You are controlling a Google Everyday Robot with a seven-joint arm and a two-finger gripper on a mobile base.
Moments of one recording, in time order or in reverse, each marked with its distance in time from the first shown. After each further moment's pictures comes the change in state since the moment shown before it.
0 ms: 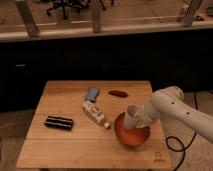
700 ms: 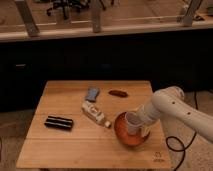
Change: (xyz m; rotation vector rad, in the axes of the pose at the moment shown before) arm -0.005 -0.003 -0.005 0.010 -0.013 -0.001
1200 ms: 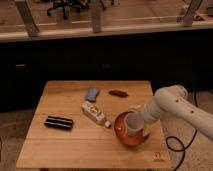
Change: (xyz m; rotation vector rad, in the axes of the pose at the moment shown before) arm 0.007 -0.002 -0.006 0.017 -0.026 -0.007
